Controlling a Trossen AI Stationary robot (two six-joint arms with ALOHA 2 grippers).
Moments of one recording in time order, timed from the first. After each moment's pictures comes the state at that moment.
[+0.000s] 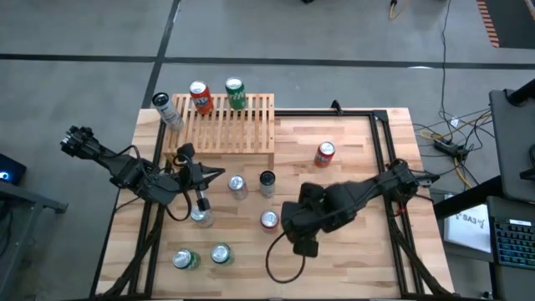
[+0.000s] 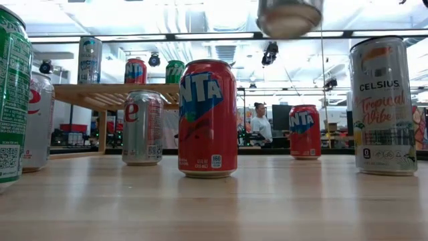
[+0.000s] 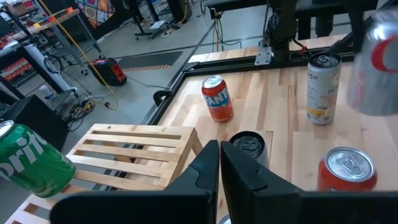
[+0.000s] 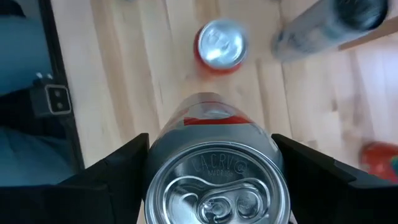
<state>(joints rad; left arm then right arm) -0.50 1.00 1.01 -0.52 -0.87 -0.12 0.42 2.02 2.33 -1.57 0.14 0.57</state>
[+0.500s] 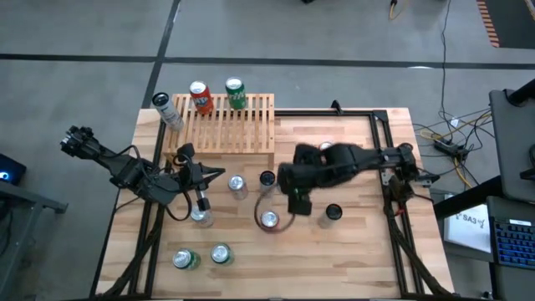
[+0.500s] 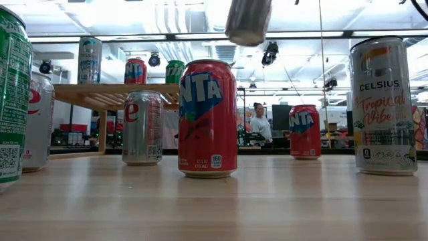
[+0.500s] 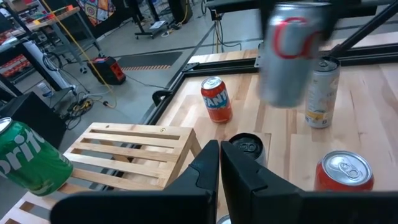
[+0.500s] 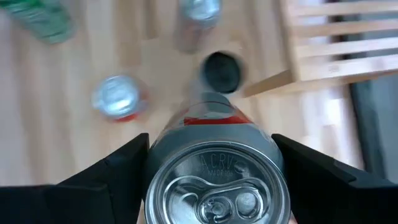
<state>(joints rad) -0.50 1.00 1.01 -0.52 -0.87 -0.14 0.22 1.95 2.36 -1.56 0.28 0.28</state>
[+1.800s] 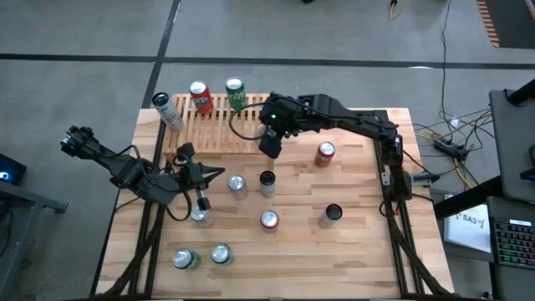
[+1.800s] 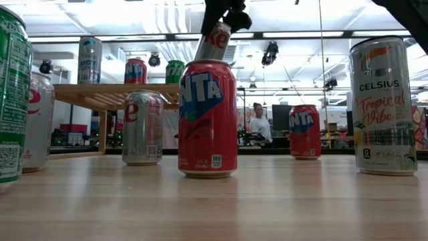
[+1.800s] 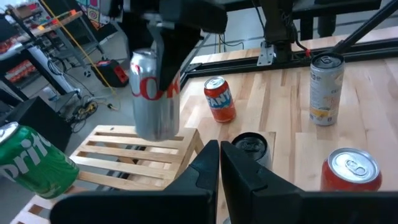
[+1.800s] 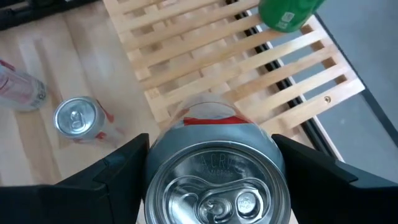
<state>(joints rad) -0.50 1.00 1.01 -0.52 -0.88 -0.10 -0.18 2.02 2.36 -1.25 0.18 0.18</state>
